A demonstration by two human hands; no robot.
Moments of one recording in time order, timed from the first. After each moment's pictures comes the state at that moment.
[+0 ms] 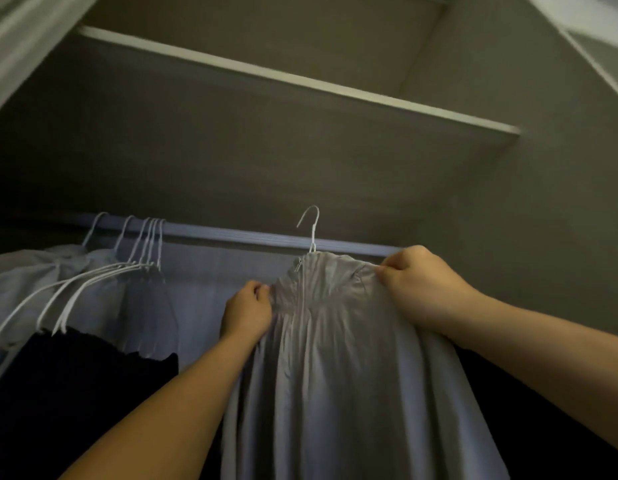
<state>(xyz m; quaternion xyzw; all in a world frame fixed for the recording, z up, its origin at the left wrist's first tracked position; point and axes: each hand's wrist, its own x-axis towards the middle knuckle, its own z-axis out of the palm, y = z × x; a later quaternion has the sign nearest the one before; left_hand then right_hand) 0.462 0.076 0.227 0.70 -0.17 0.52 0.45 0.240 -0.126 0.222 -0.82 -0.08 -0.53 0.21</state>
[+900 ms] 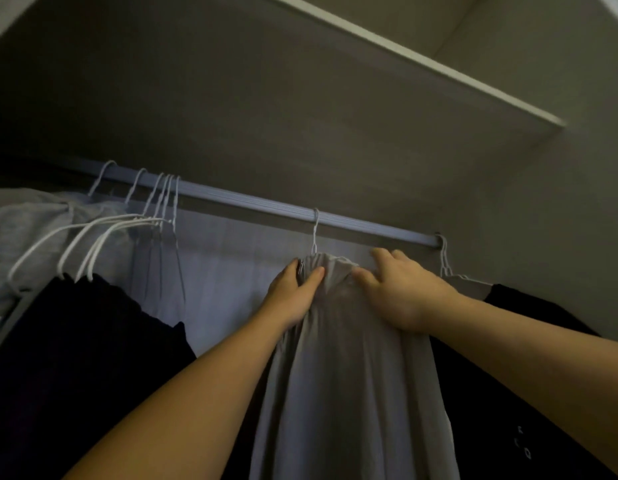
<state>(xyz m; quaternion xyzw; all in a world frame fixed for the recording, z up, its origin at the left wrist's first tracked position) 0.475 0.054 0.213 0.71 -0.33 0.33 0.53 0.292 -0.074 0.208 -0.88 0.02 -0.46 0.03</state>
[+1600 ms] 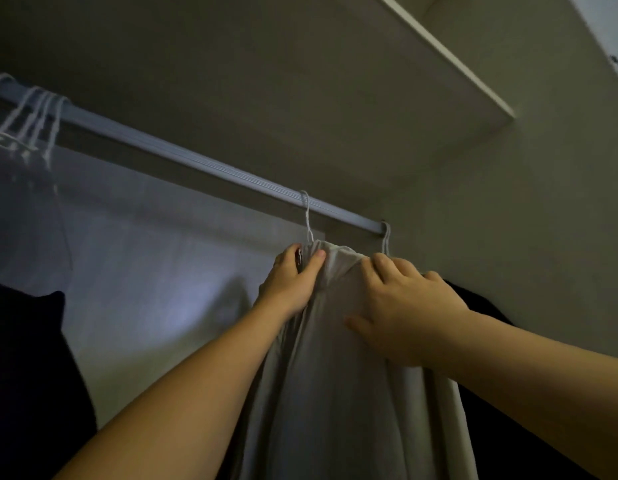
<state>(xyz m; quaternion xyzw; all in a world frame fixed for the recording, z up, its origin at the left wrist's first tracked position) 0.477 -0.073 0.214 0.68 -0.37 0.31 0.55 0.281 -0.155 0.182 -0.87 0.12 -0.42 -0.25</state>
